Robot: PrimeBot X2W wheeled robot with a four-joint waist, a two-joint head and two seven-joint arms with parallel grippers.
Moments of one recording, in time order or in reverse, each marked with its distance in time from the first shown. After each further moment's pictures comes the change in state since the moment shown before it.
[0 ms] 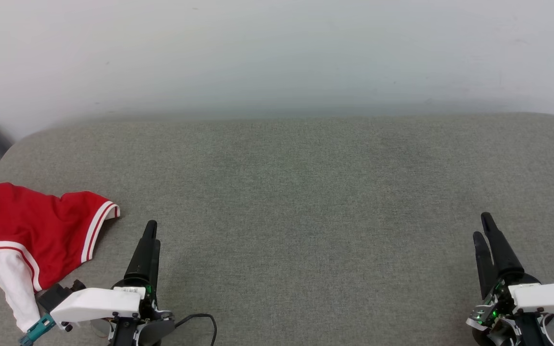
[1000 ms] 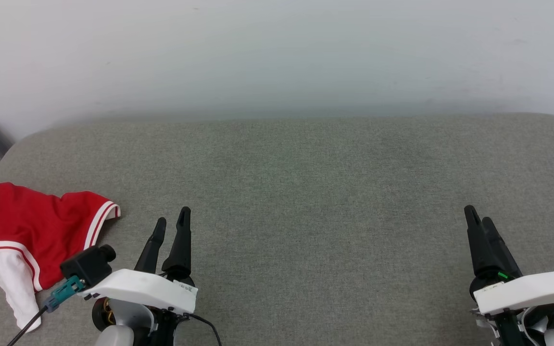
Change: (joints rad) left arm -0.018 0.019 -0.113 -0.084 0.719 0.043 -0.114; right arm 0.013 -0.021 0.038 -0.095 -0.658 0.000 -0.072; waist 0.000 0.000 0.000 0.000
